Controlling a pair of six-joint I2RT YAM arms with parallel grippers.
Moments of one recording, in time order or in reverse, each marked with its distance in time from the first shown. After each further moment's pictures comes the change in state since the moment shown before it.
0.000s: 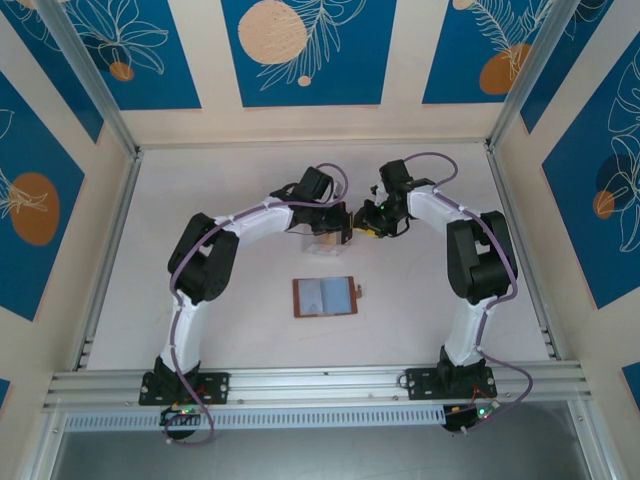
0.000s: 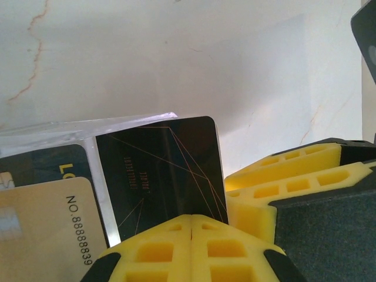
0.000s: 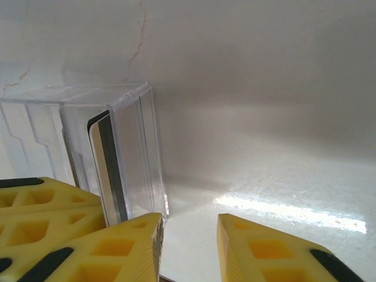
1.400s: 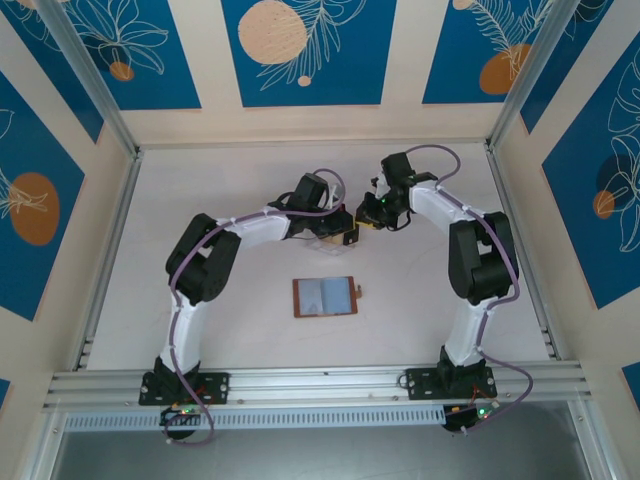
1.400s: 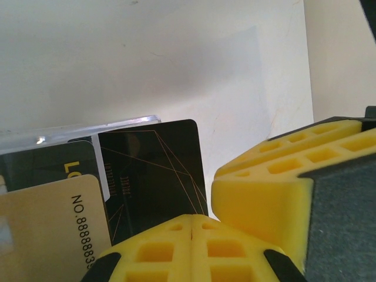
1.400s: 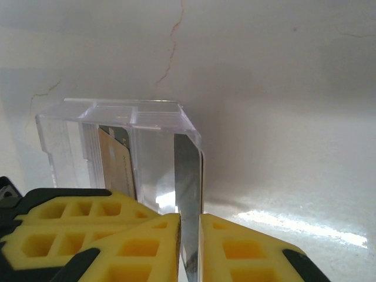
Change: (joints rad) left arm 0.007 -0.015 -0.140 0.269 0.094 -0.084; right arm -0.010 -0.001 0.060 -0.023 -0.004 -0.018
